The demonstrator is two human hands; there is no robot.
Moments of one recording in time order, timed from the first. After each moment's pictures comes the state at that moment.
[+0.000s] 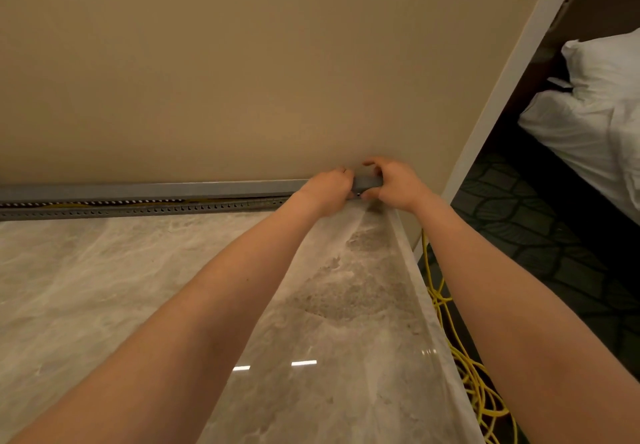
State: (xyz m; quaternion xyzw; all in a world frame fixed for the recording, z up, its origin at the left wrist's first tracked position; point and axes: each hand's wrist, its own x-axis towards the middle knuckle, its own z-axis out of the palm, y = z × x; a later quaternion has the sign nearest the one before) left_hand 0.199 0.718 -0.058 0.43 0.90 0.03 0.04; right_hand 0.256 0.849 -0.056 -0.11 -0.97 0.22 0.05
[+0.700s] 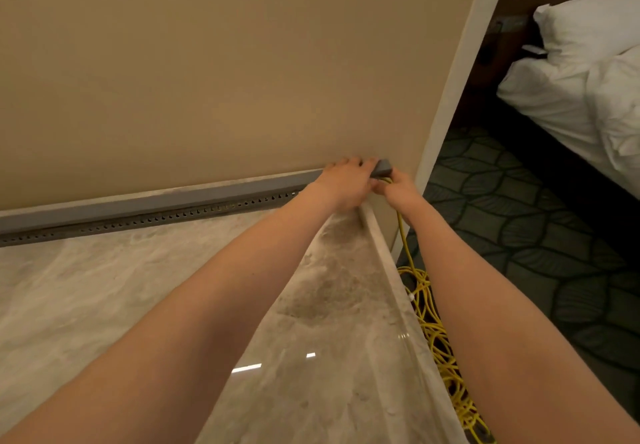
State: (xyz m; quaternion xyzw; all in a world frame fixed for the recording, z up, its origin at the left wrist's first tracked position) left_hand 0.224 0.781 -0.065 0.48 0.88 0.02 0.05; right_hand 0.288 0.879 -0.094 -0.28 -0.75 0.59 0.11
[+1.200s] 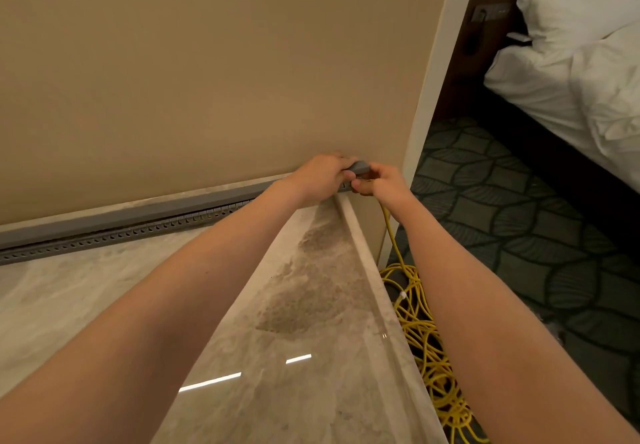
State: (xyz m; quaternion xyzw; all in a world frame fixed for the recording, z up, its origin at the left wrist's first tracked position) left_hand 0.201 0.789 -0.064 0.51 0.84 0.15 0.11; right_hand 0.289 0.896 -0.095 -0.23 -0.73 0.63 0.11
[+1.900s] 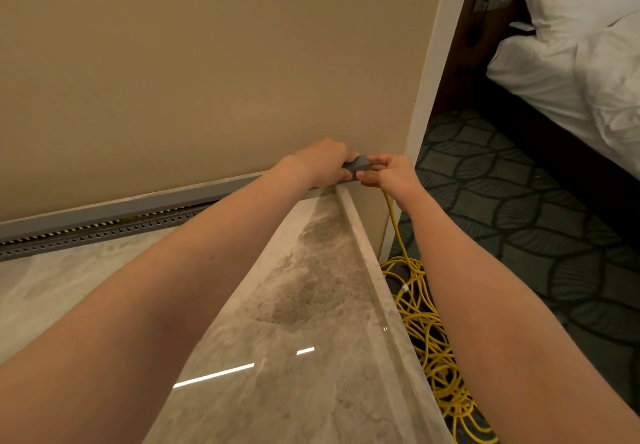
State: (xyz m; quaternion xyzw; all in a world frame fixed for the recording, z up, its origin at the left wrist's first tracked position) left_hand 0.208 0.795 -0.041 0.52 0.85 -0.01 0.11; right_hand 0.291 0.906 -0.098 -0.26 -0.69 0.66 0.14
